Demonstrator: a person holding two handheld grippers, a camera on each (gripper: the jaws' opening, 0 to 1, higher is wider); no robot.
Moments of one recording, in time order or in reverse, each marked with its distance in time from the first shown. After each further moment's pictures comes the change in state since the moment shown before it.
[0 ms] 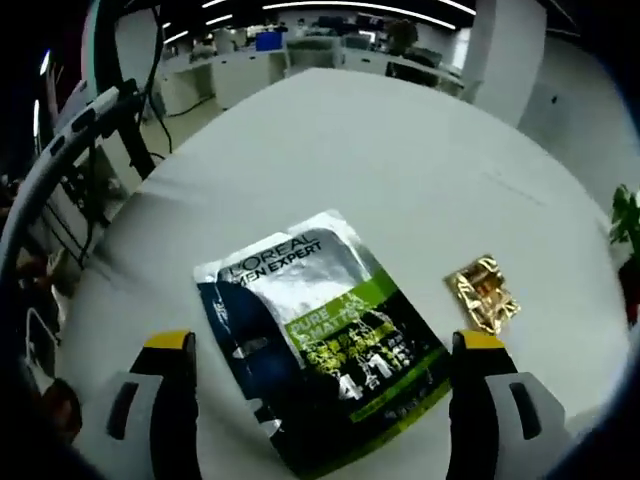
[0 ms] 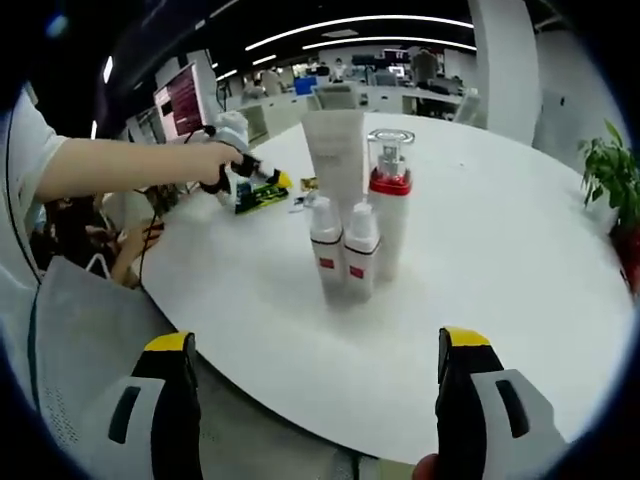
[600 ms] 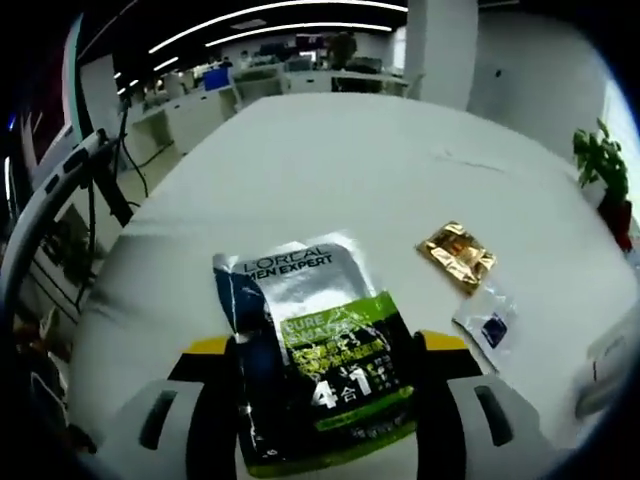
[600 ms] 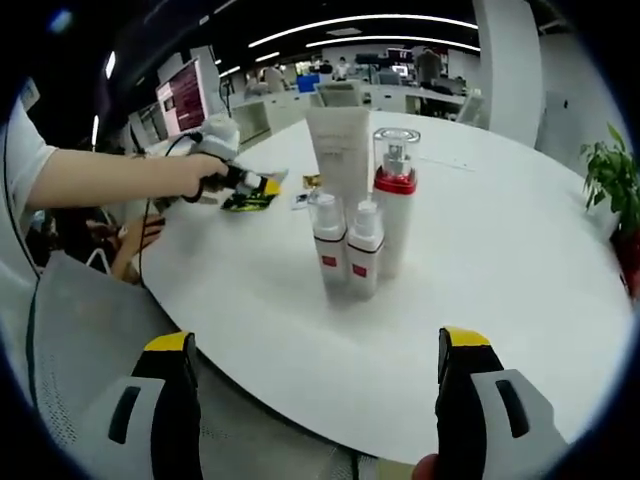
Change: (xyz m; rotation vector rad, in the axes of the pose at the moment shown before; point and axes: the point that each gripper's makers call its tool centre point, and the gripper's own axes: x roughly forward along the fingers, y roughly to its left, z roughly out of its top) left arm -0.008 0.001 0.000 0.183 -0.148 -0.138; right arm 0.001 0.002 -0.001 -0.021 0.011 0.005
